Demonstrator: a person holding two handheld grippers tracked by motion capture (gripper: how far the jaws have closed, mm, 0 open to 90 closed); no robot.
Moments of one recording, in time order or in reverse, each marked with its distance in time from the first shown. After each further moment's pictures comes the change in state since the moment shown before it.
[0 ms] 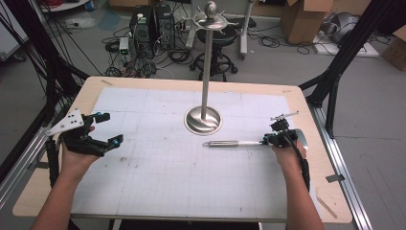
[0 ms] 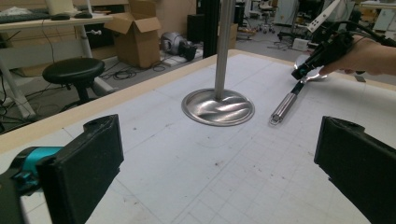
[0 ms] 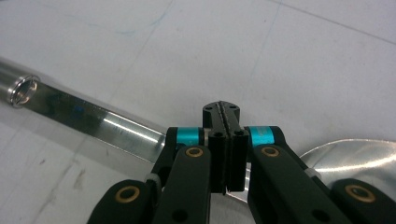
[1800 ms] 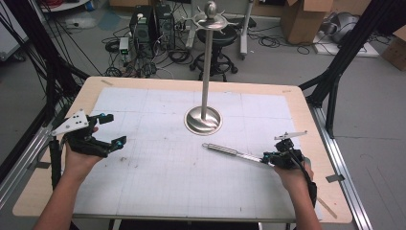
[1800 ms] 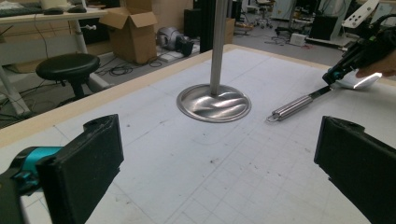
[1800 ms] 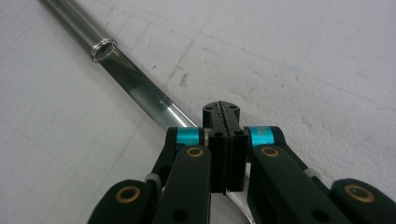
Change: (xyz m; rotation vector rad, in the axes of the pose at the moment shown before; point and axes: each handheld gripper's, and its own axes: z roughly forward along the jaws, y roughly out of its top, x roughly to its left) left arm -0.004 -0.001 0.007 0.019 -0.010 0.006; right arm 0.031 -0.049 -0.041 -0.011 0.135 -0.004
